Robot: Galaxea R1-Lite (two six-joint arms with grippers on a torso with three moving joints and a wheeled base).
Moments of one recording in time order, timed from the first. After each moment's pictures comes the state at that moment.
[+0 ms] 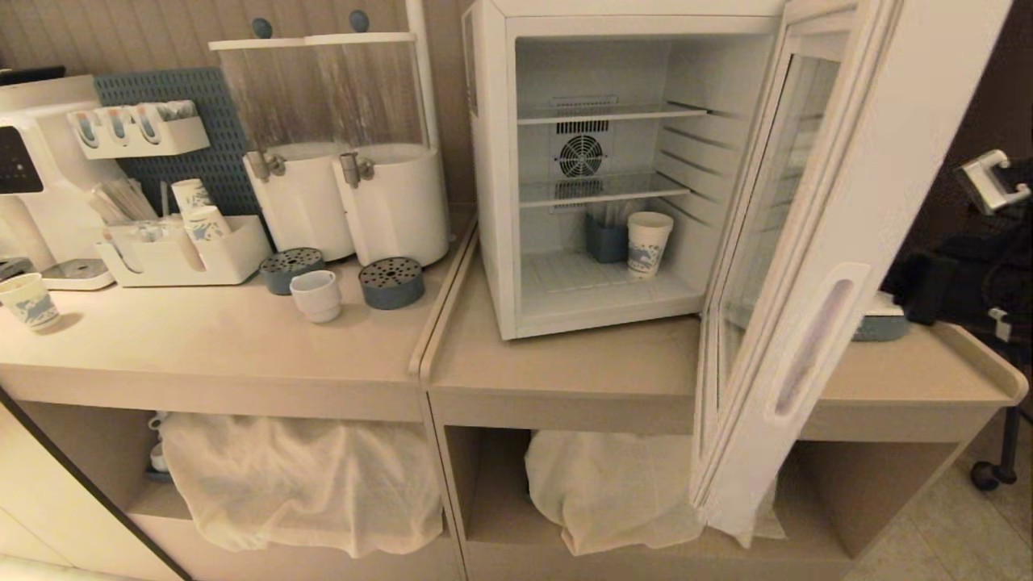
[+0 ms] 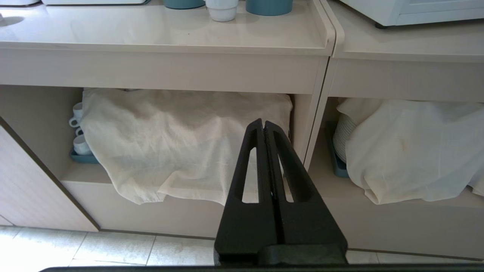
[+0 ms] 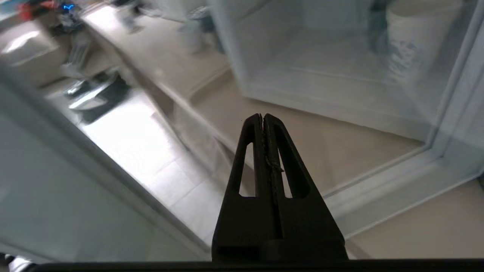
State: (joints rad) left arm 0.00 0.00 0.00 0.01 0.01 0.00; right arm -0.09 1.60 -0.82 -0.61 0.95 0.11
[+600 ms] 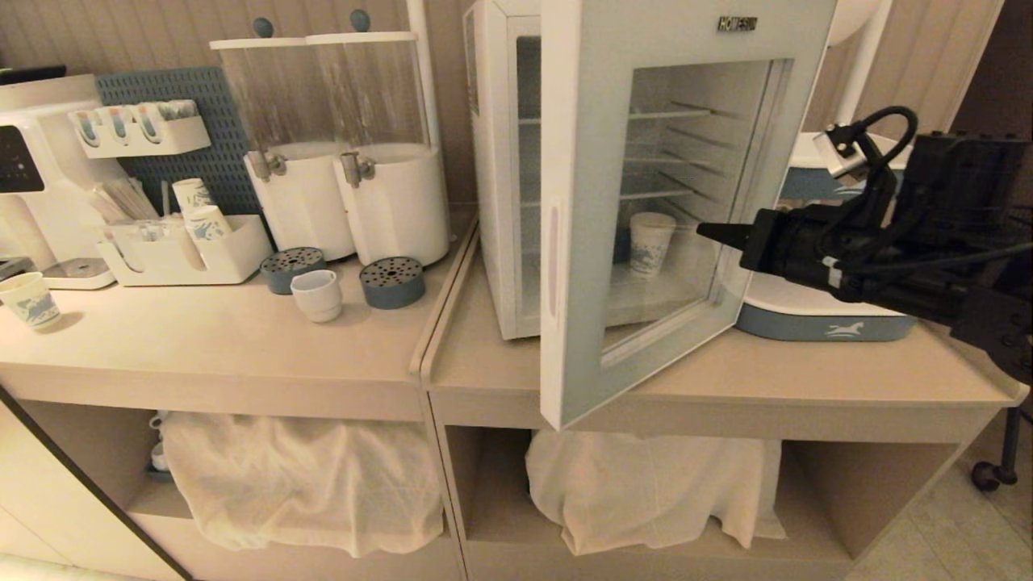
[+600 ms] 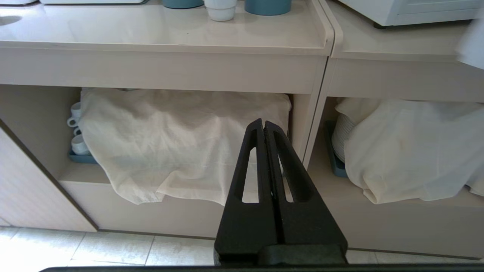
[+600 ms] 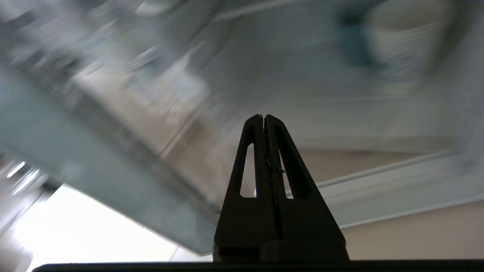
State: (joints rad) left arm 0.00 0.00 0.00 0.01 0.01 -0.01; right arm 0.27 1.72 -1.04 -0.54 0.25 0.30
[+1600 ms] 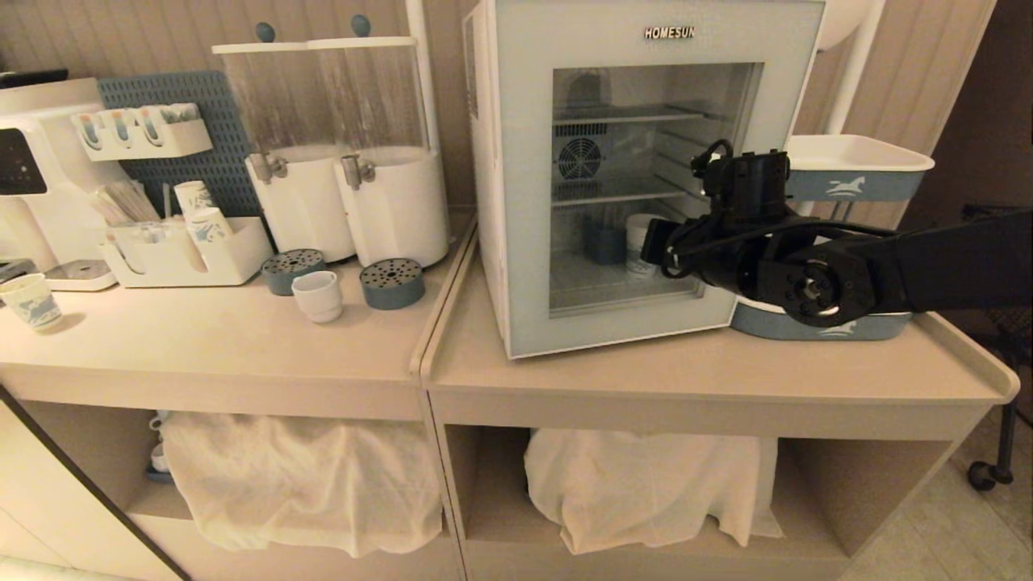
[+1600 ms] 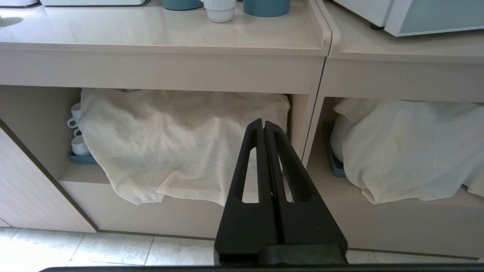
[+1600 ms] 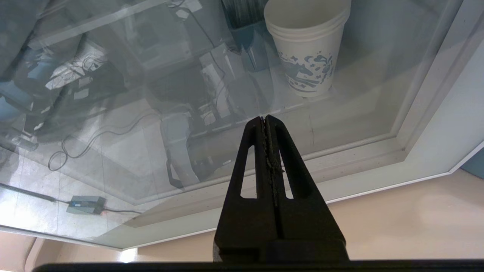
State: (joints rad) left arm 0.00 0.00 0.00 0.01 0.01 -0.01; right arm 0.38 2.10 -1.49 -0.32 -0.27 0.31
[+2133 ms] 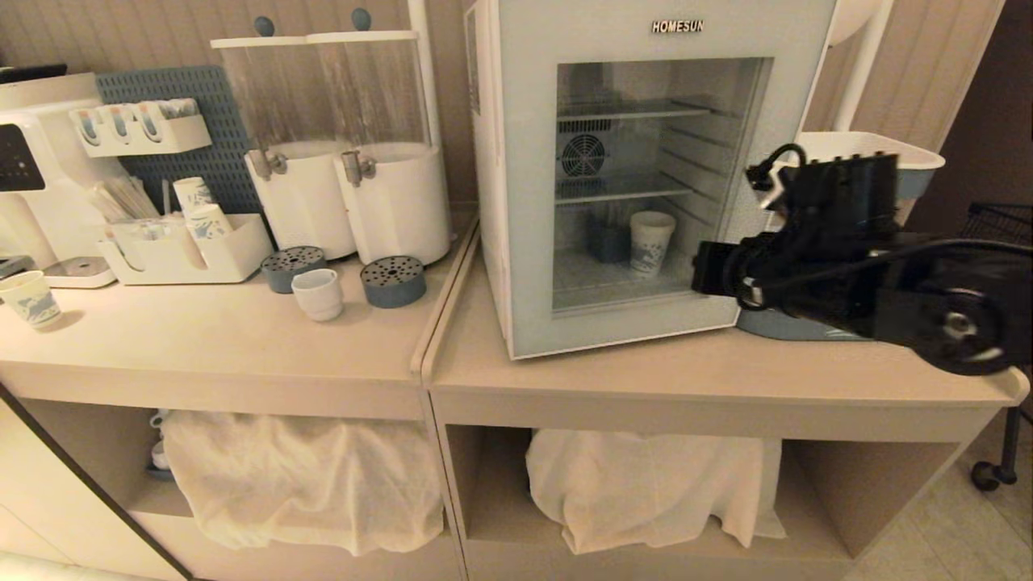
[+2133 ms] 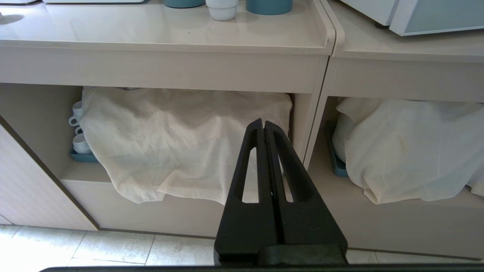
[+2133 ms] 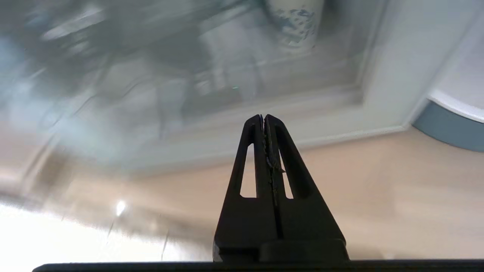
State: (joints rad) left arm 0.00 0.00 0.00 0.01 0.01 -0.01; right arm 0.38 1.75 -1.09 -0.35 -0.19 0.21
